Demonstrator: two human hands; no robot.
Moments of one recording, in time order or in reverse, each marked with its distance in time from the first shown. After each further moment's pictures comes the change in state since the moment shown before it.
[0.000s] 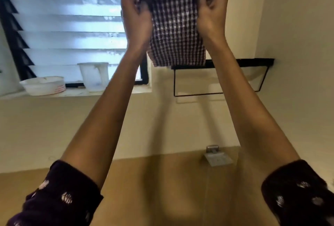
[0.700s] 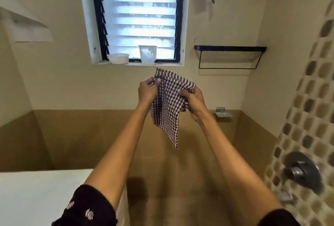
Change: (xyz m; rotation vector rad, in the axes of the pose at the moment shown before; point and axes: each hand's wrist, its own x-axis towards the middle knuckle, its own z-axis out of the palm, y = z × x) left_hand -0.232 0.236 -0.240 0.320 -0.101 -0.801; right_hand -0.333 -0.257 0.024 0.239 -0.219 0.917
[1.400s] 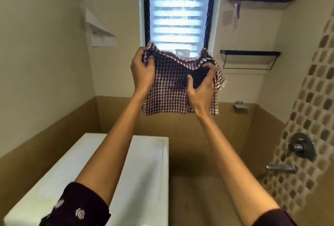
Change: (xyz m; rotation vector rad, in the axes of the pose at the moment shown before) left_hand -0.204 0.158 -0.260 0.032 0.300 0.477; right_hand -0.258 -0.101 0.191 -0.489 0.337 -0.705
